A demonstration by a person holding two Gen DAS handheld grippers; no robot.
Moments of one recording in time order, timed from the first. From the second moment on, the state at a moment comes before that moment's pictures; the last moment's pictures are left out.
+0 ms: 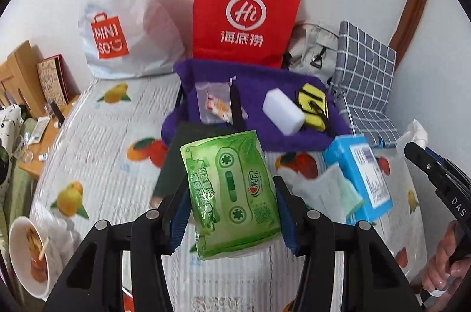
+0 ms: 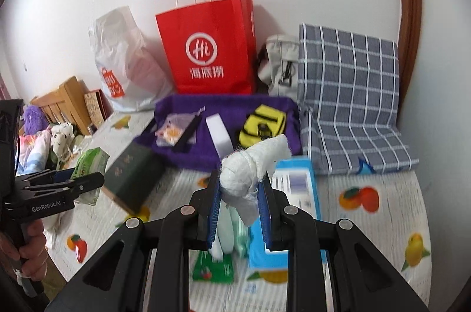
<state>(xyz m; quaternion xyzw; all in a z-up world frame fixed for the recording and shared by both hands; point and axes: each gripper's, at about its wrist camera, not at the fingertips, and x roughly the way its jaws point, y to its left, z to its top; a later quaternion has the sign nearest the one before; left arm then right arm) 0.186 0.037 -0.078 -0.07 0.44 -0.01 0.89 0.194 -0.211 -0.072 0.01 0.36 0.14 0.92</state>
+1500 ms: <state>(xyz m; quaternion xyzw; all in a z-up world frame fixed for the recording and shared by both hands) 0.373 0.030 -0.095 -0.06 0.47 -0.01 0.88 0.384 -0.185 -0.092 0.02 0.39 0.12 0.92</state>
